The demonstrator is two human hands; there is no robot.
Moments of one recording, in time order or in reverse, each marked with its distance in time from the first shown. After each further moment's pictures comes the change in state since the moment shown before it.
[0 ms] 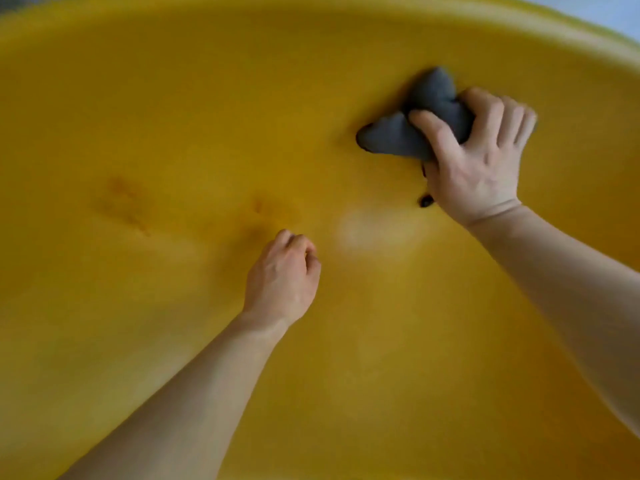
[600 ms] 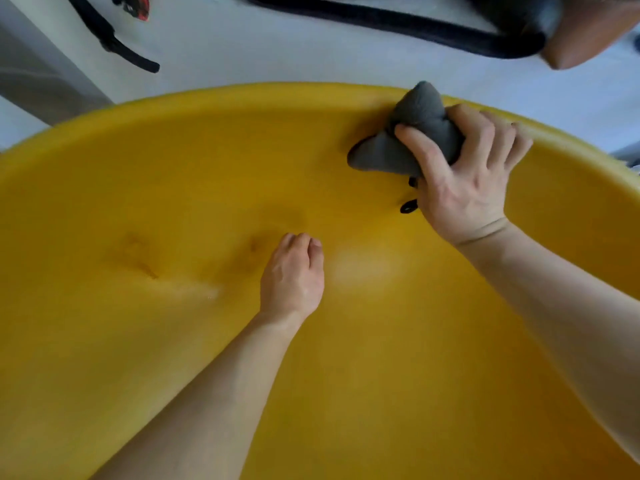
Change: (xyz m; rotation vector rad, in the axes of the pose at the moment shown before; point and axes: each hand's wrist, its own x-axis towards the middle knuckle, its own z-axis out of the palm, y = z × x) left_hand 0.033 0.050 -0.028 -0.258 0.055 -0.094; right_hand 0.051 0.013 -0.024 -0.005 0.172 -0.034
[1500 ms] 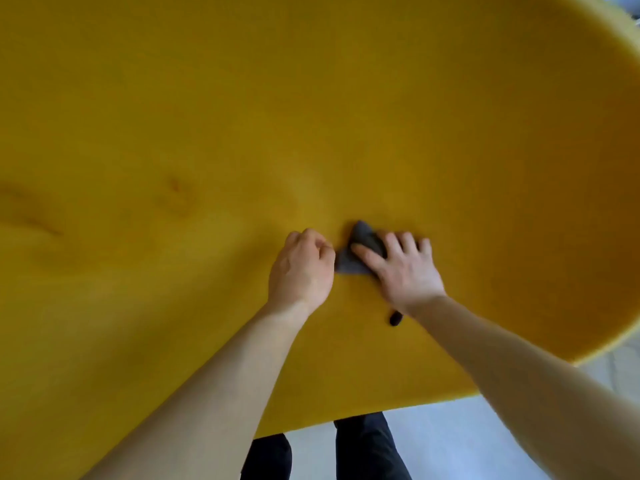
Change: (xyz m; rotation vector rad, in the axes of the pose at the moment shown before) left_hand -0.076 0.003 0.110 0.092 -0.262 -0.016; right_hand -0.260 -0.057 -0.103 0.081 -0.979 0.141
